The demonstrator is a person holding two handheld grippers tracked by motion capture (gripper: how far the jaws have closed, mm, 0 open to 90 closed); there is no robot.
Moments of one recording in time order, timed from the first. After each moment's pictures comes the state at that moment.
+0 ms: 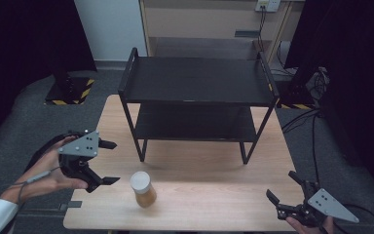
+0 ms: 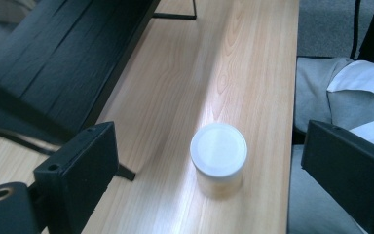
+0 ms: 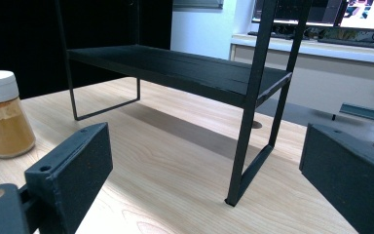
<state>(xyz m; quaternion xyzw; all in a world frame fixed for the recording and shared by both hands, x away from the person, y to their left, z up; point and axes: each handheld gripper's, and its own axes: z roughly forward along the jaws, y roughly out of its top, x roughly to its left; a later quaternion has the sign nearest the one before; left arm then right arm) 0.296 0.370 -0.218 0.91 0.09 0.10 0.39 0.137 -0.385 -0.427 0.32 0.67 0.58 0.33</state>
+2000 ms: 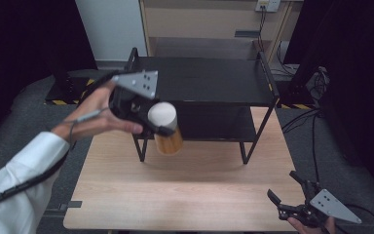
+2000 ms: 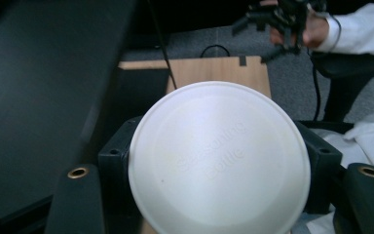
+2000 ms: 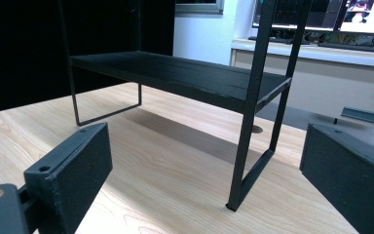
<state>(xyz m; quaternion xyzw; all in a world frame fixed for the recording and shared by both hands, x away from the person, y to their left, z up) 0.369 0.246 -0.063 0.91 0.01 0.08 0.41 0.137 -0.388 -0.428 0.32 0.67 0.59 0.33</state>
